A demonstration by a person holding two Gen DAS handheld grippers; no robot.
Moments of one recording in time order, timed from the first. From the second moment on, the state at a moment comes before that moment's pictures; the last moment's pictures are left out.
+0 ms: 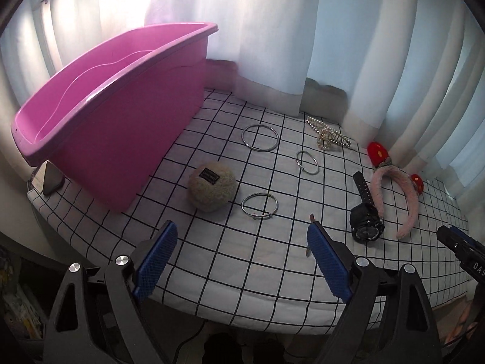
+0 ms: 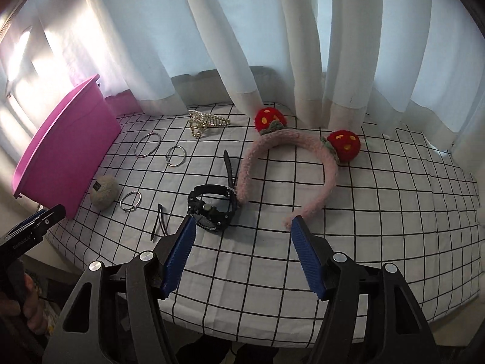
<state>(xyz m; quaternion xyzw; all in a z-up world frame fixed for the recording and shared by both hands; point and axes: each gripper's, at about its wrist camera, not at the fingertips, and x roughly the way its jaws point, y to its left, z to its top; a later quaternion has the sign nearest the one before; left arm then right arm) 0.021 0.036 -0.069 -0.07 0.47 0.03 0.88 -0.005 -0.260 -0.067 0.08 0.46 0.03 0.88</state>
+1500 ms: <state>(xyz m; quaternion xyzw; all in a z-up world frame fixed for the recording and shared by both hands) 0.067 -0.073 -0.195 -0.06 0.51 0.10 0.85 0.098 -0.362 -0.183 0.05 0.53 -0.03 0.85</state>
